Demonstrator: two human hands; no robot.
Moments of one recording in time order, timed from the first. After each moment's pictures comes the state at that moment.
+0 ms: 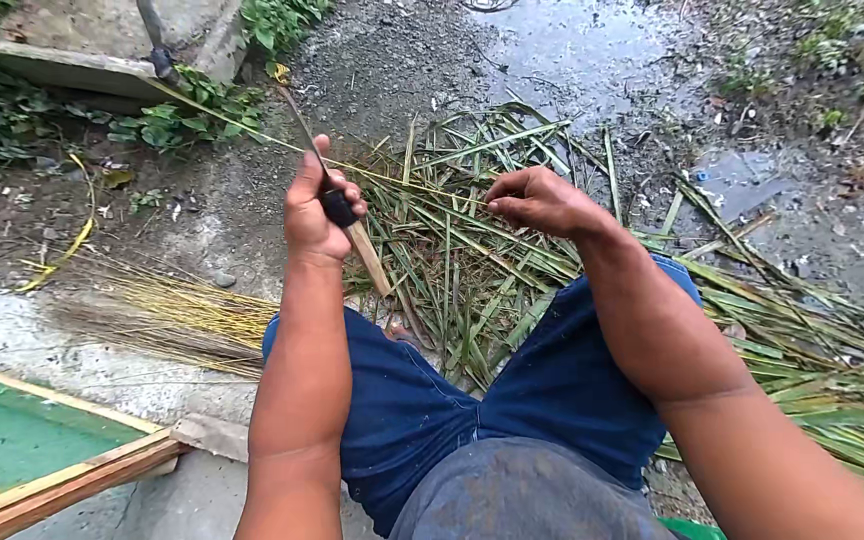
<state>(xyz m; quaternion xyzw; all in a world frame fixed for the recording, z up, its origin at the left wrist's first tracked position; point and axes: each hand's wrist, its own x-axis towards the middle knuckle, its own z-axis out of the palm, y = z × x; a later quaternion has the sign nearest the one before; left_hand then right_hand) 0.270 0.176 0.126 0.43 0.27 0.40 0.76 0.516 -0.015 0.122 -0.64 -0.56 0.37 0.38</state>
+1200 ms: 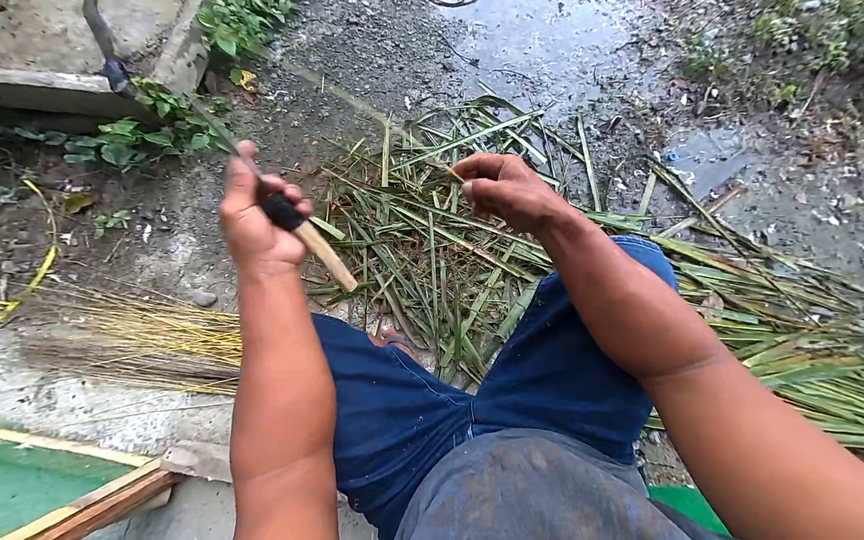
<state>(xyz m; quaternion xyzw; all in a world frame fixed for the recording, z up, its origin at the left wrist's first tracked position) 0.254 0.199 0.128 0.42 0.30 0.45 0.73 0.500 -0.008 0.109 -0.58 -0.42 0.42 0.56</state>
